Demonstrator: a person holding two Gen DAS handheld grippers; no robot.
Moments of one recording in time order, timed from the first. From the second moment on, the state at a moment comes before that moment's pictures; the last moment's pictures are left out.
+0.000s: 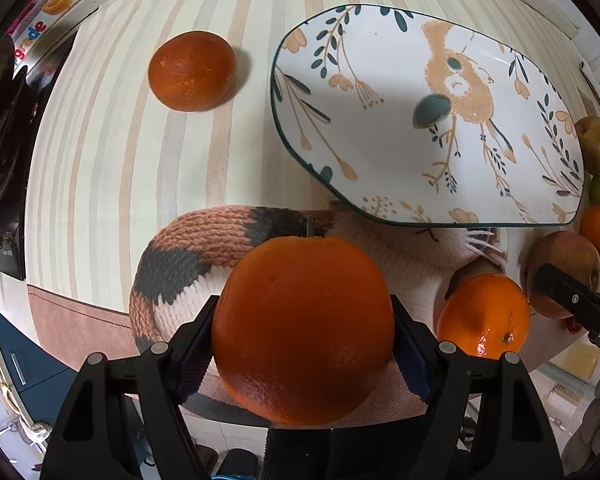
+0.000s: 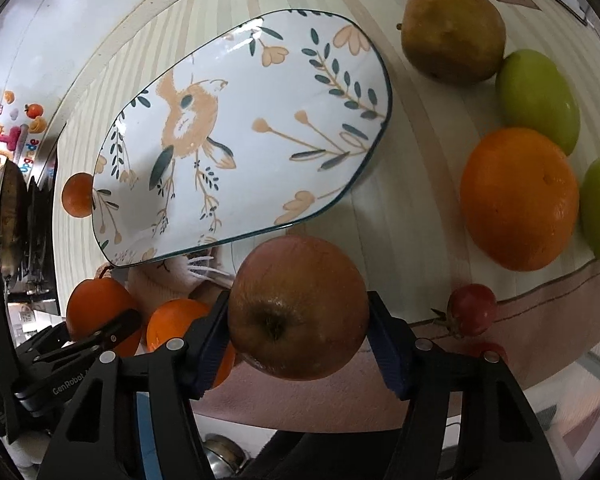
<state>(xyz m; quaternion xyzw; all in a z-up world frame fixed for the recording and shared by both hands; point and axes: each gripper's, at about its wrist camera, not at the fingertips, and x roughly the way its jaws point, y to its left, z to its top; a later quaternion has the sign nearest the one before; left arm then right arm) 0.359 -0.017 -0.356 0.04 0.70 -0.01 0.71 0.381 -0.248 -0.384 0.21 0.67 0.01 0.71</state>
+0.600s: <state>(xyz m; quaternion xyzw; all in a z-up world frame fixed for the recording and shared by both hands) 0.386 -0.015 -0.229 -0.06 0.64 -0.05 0.76 0.407 -0.248 -0.313 0.22 0.63 0.09 0.74</state>
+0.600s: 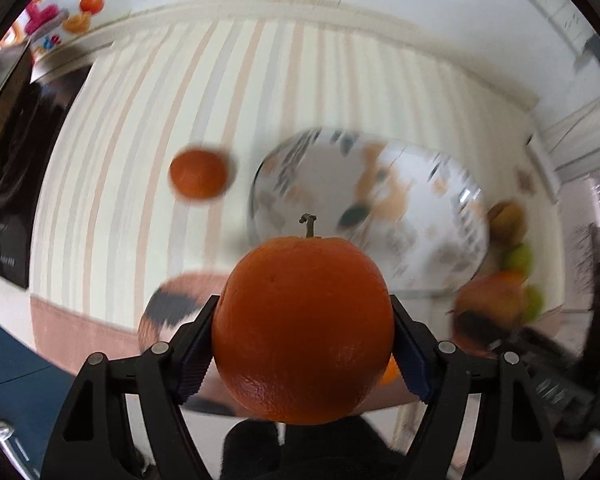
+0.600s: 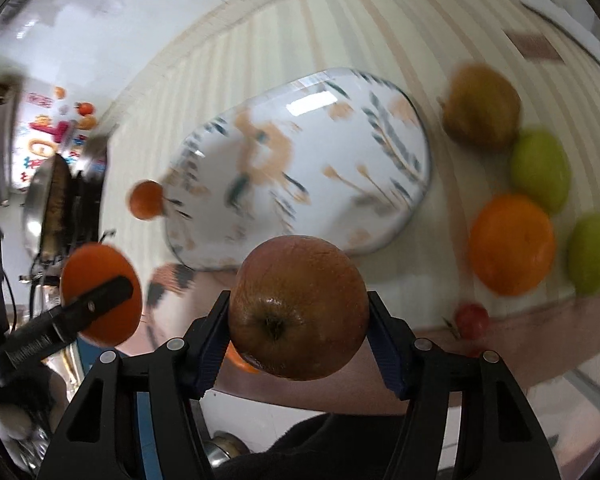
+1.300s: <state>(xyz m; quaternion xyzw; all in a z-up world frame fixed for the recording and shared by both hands) 0.506 -0.073 -0.320 -0.06 0.72 -0.06 0.69 0.530 -0.229 -0.370 0.11 0.67 0.10 0.73</state>
